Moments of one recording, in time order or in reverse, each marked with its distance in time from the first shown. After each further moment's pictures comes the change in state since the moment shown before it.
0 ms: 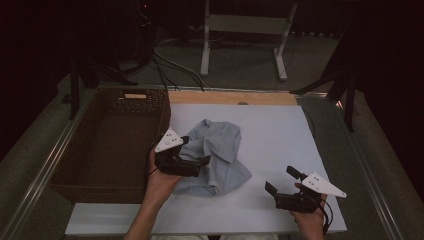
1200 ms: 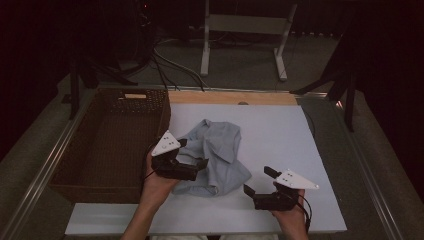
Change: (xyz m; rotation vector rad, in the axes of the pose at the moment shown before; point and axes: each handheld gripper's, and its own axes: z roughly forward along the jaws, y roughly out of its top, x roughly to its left) left arm -0.003 -0.004 -0.008 0.006 -0.013 0.018; right arm 0.041 0.007 0.039 0.094 0.099 -0.030
